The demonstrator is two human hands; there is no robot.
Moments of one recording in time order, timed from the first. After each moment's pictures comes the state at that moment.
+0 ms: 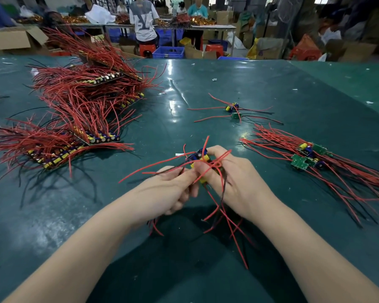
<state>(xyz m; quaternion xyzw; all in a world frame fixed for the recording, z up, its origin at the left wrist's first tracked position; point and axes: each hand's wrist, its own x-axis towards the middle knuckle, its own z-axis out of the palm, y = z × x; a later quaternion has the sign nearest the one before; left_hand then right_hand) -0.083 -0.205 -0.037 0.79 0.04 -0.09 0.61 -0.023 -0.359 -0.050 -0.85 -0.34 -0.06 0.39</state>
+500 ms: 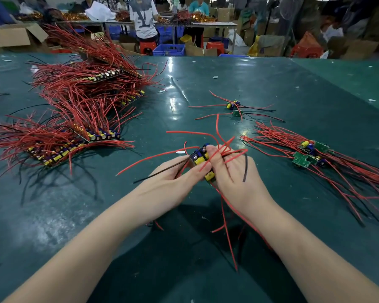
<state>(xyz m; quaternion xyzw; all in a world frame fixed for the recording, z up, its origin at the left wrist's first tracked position) -0.087 -0.210 -0.035 0.79 -0.08 -0.01 0.61 -0.030 -0.350 -0.055 -0.82 -0.34 -0.19 0.43</state>
